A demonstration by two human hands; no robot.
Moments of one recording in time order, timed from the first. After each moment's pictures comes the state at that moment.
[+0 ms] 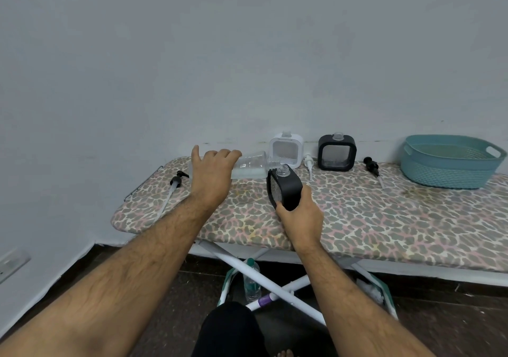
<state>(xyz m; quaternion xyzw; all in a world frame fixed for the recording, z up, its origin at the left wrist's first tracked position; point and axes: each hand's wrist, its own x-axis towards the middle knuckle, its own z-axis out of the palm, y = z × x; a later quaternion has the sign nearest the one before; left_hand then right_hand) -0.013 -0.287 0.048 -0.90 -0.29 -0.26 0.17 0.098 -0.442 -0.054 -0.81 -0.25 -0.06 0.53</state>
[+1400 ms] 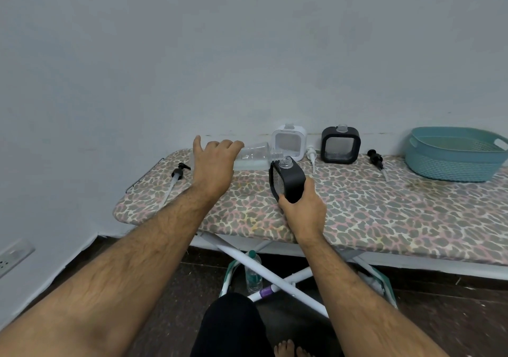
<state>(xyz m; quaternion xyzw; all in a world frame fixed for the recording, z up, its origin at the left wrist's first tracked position) -0.011 -0.286 0.048 -0.90 -0.29 -0.26 0.18 0.102 -0.439 -0.061 -0.80 -0.25 -0.04 0.55</state>
